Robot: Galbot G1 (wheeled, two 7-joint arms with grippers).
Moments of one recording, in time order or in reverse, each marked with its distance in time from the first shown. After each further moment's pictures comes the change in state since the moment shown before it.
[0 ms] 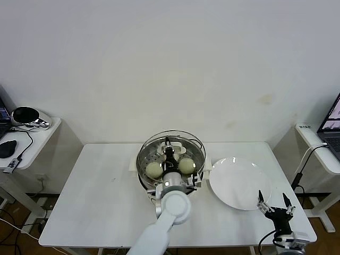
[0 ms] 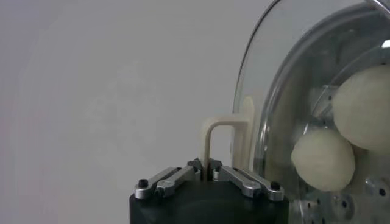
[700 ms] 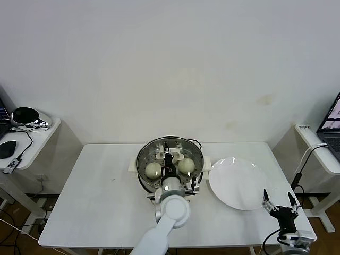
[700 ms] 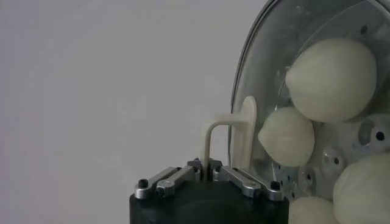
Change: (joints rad) left arm 0.034 -0.001 -0.015 0.024 0.038 -0.001 0.024; right arm 0.015 -0.015 0.028 -0.016 0.003 -0.004 -0.005
